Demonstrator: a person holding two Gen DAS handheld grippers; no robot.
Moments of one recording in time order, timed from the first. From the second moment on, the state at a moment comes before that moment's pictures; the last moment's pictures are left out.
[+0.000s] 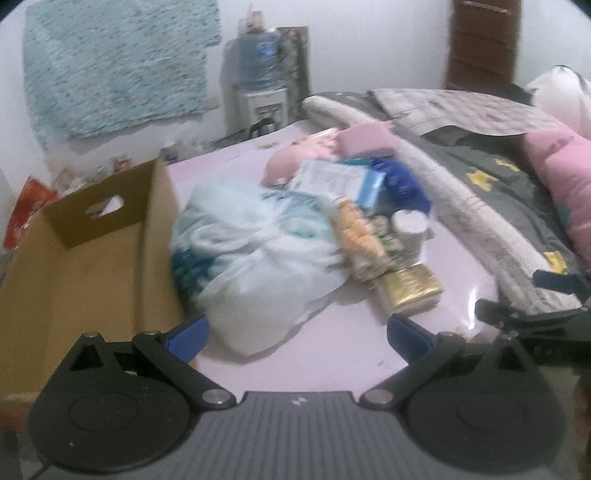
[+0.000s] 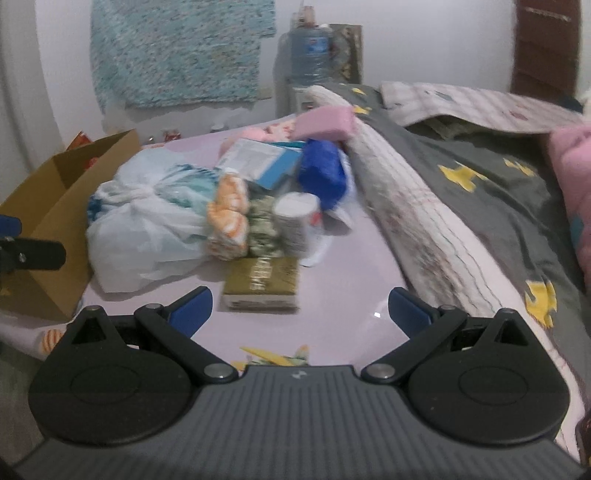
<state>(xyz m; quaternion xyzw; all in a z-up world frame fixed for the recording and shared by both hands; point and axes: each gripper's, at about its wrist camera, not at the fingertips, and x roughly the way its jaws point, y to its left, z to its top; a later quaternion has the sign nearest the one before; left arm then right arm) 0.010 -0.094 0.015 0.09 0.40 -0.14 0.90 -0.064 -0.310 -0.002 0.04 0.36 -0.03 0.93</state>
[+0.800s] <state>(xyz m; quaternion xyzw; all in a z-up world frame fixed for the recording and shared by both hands) 0.148 -0.151 0.055 0.02 0.34 -0.20 0.92 0.057 -0.387 0.013 0.14 0.29 0.02 0.95</state>
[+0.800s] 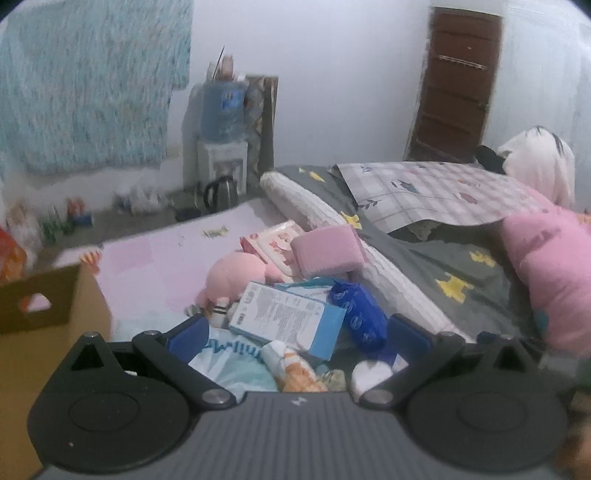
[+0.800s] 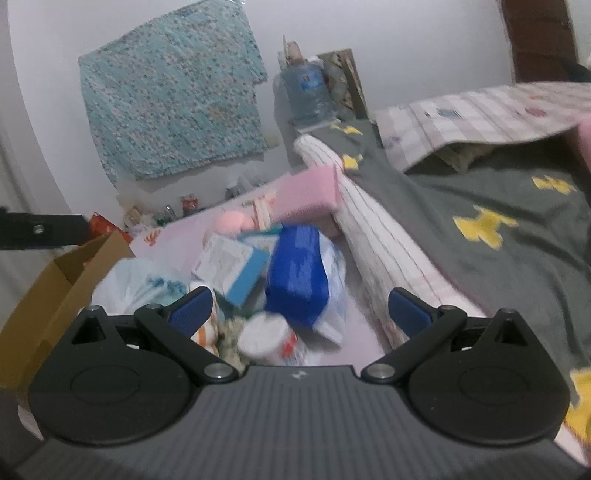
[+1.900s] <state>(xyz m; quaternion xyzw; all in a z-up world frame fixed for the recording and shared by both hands) 0.356 -0.226 -0.037 -0.04 0.48 -0.18 0.86 0.324 -0.484 -0.052 0.36 0.38 0.05 0.85</state>
